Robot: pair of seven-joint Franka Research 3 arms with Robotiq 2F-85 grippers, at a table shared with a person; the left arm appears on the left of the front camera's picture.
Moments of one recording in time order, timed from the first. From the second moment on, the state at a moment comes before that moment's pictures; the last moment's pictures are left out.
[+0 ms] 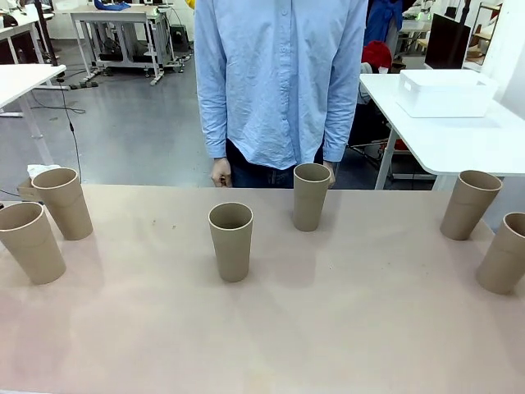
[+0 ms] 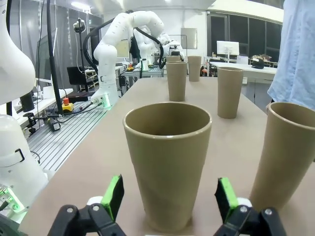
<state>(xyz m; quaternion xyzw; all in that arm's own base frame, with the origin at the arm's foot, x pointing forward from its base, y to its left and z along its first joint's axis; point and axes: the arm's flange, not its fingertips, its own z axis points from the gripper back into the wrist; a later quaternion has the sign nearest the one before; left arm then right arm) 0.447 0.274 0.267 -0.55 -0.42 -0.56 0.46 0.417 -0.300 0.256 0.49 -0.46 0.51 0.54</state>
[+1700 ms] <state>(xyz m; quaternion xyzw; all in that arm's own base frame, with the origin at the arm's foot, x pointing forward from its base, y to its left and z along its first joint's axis) 0.476 0.266 0.239 -0.56 -0.45 -0.51 0.47 0.438 -0.264 0.224 0.55 -0.42 0.52 0.50</state>
